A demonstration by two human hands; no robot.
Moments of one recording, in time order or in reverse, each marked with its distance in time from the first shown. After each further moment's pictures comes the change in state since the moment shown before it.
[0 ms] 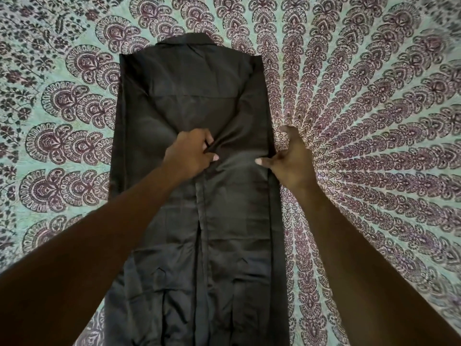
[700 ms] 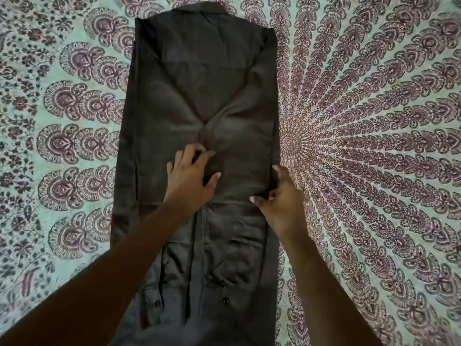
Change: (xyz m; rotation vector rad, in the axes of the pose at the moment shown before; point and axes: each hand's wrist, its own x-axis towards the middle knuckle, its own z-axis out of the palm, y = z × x) left_hand -0.135 -0.033 0.073 0.231 0.271 0.152; right_hand -0.144 0.042 0.008 -0.141 -0.064 0.056
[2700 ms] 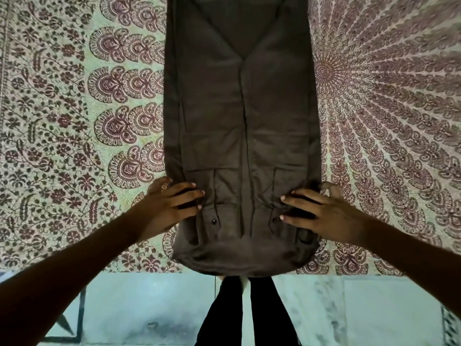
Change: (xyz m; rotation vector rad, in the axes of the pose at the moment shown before) left_hand -0.212 -0.164 -0.048 0.403 -0.338 0.806; right_hand -0.153 0.107 -0.003 -1.042 -0.429 -1.132
